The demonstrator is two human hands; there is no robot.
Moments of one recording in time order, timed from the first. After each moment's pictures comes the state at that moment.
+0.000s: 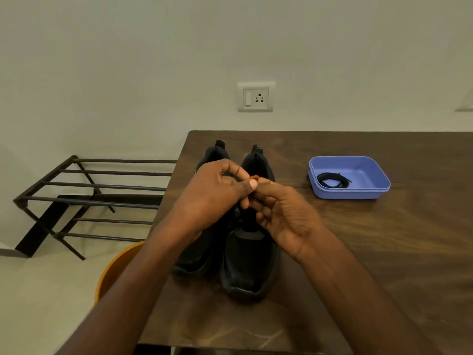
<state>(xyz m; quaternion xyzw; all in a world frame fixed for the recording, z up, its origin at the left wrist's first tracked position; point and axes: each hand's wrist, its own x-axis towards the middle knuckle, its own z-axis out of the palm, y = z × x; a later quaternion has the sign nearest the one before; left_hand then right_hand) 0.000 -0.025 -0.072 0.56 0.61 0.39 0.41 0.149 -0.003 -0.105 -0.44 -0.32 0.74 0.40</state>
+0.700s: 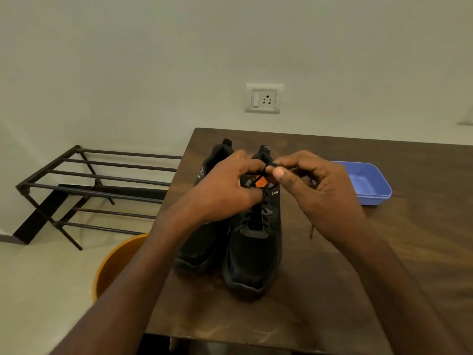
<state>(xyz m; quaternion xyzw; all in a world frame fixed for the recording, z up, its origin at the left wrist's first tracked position) -0.007 -0.013 -0.071 0.74 0.55 0.28 0.27 0.190 -0.005 -0.071 -0.38 -0.74 0.32 0.44</state>
